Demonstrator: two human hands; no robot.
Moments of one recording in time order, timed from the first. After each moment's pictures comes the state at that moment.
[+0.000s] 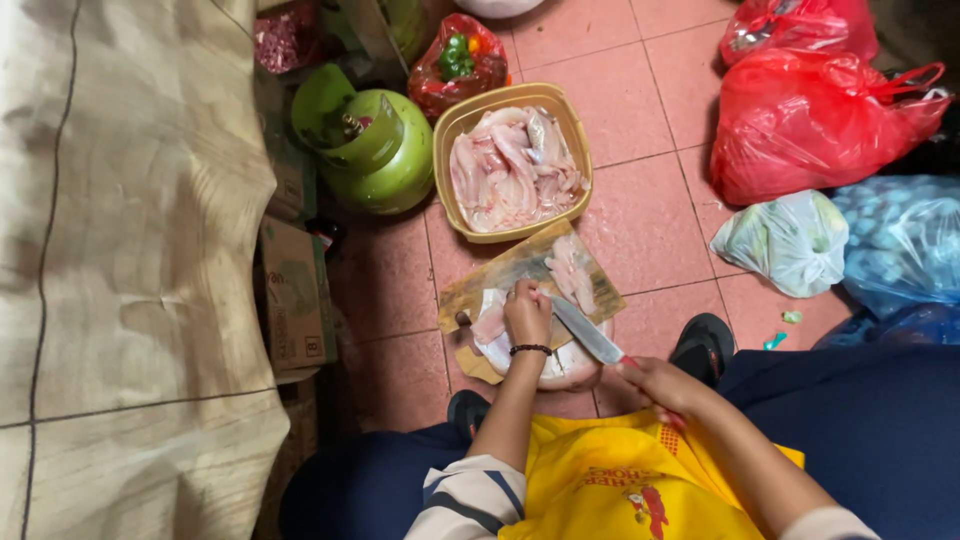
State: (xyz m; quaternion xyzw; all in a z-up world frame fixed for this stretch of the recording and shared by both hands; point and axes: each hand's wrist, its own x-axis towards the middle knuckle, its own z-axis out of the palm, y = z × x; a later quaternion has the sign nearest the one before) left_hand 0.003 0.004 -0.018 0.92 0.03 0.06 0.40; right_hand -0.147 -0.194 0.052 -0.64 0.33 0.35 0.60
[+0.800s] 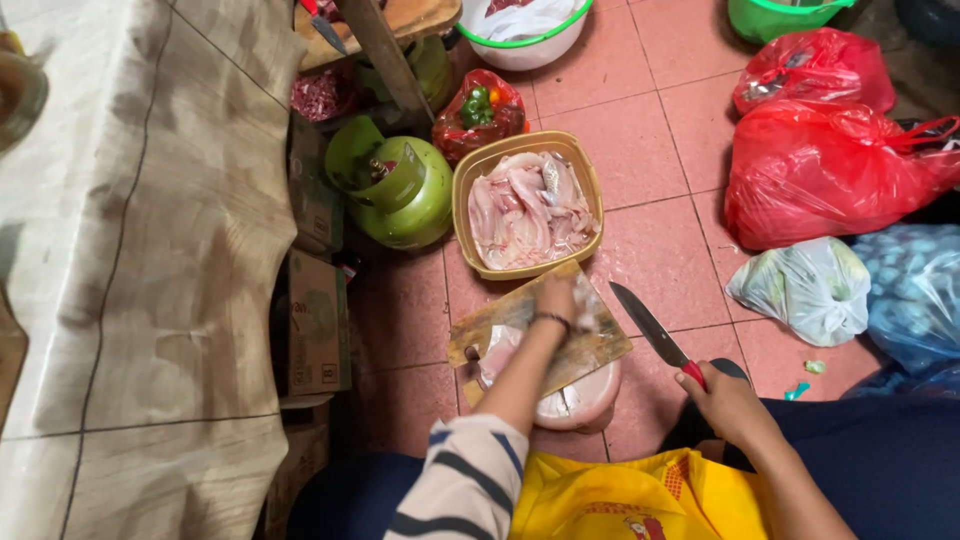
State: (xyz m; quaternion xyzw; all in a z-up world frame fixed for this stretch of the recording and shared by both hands) left_hand 0.115 -0.050 -0.074 0.96 -0.15 -0.14 0.20; right_hand -0.126 -0.257 0.102 -0.88 0.27 0.23 0.31
